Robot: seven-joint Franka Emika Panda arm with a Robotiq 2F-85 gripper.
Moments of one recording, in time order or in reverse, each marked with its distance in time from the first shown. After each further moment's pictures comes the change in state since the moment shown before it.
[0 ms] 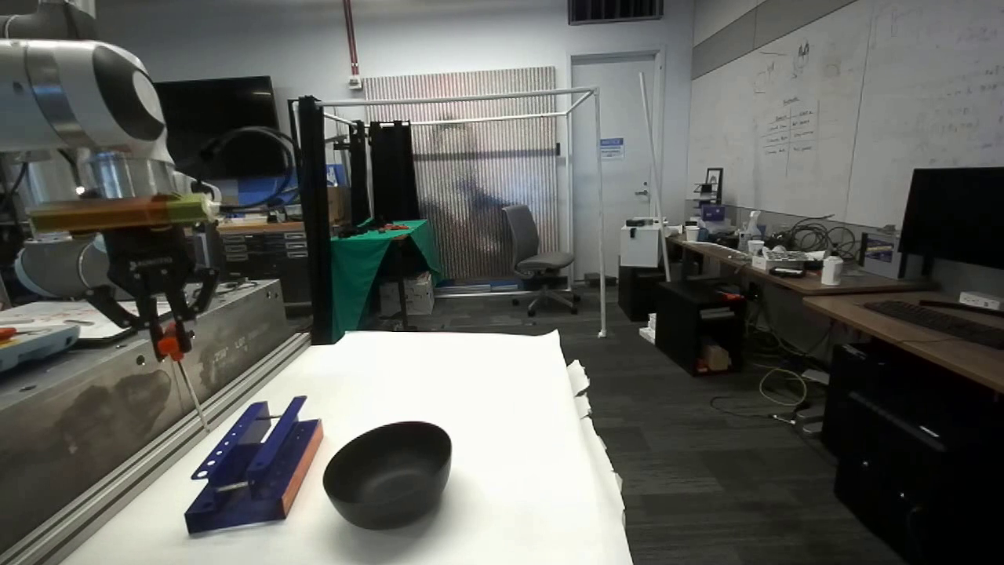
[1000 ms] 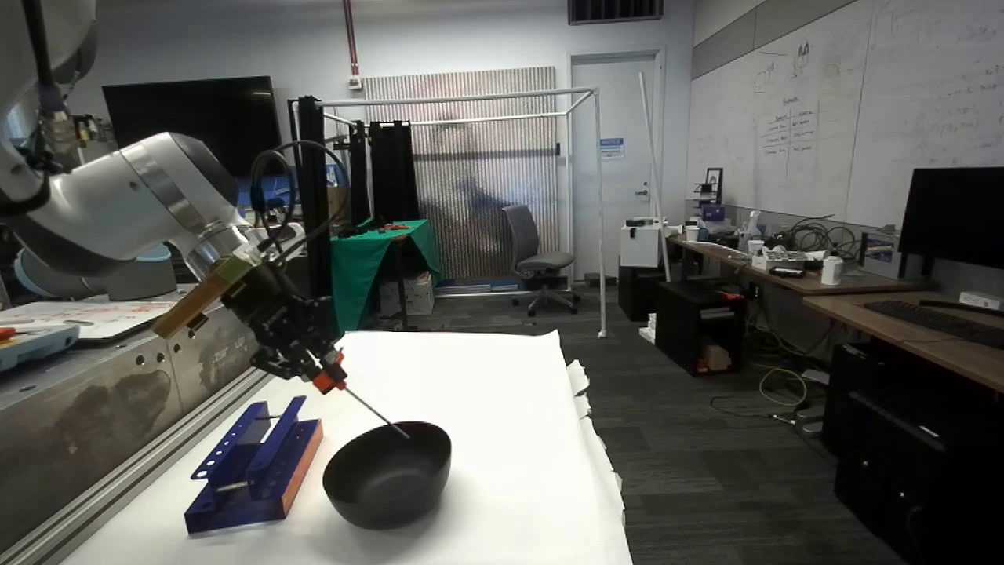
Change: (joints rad) arm 0.053 0.136 -0.179 -0.034 -0.445 -0.086 0.649
